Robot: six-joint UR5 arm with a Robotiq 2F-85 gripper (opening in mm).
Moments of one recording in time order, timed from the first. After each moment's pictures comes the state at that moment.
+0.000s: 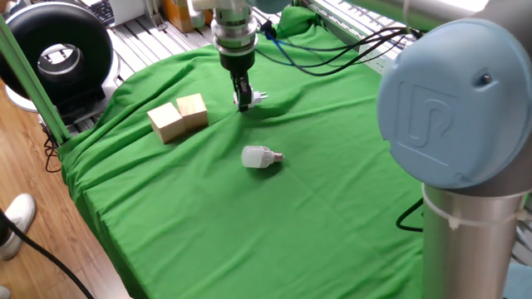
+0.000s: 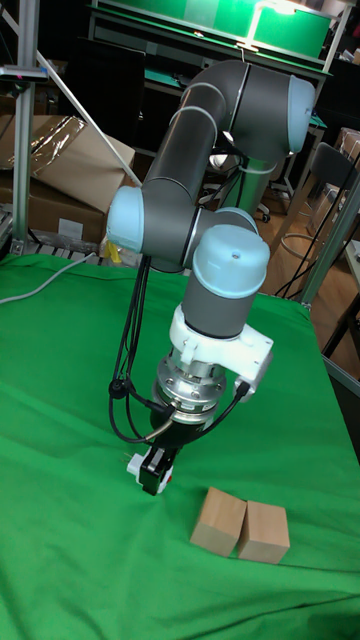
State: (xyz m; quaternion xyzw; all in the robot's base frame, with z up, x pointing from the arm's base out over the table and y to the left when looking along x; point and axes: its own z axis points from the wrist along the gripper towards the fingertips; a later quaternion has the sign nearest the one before) arm 0.663 0.018 0.034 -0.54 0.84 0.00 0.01
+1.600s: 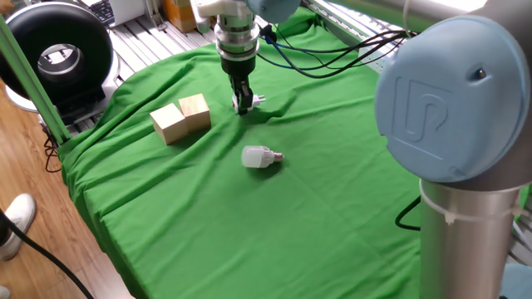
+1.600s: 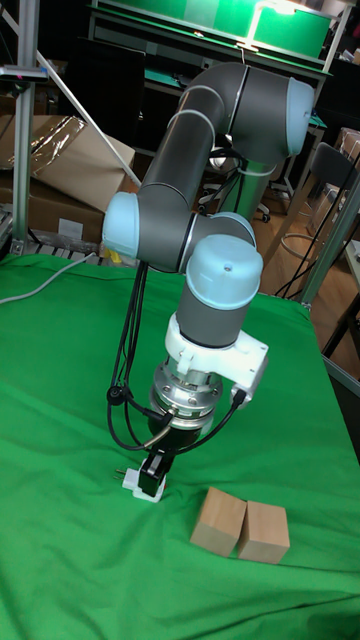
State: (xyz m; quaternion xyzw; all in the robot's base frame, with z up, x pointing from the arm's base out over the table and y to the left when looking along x) arm 0.656 0.018 0.025 -0.56 0.83 0.01 0.00
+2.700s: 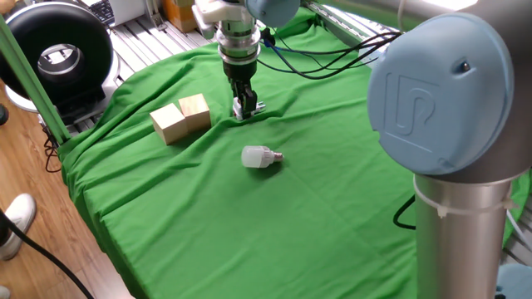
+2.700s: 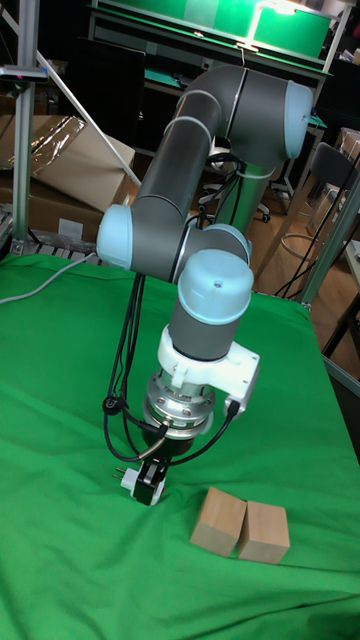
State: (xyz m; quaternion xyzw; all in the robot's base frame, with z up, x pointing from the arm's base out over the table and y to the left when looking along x) arm 0.656 0.015 0.008 -0.57 0.82 0.01 0.00
